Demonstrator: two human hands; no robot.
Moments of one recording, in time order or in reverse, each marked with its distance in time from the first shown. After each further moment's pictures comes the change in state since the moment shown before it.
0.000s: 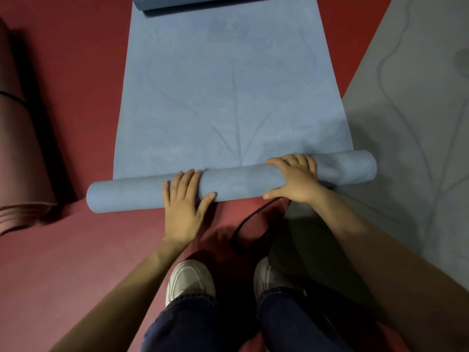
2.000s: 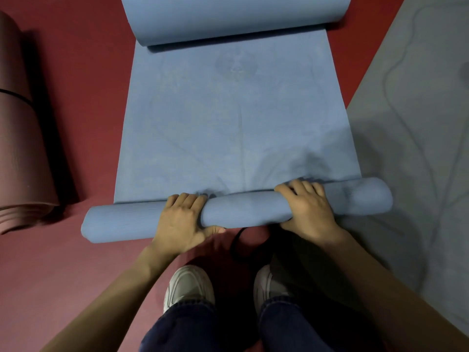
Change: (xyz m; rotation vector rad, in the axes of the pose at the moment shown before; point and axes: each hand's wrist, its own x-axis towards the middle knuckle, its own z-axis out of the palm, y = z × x) left_hand -0.003 -0.010 -0.017 0.238 -0.158 0.297; right_hand -0.046 0.002 0.025 -0.172 0.362 -0.195
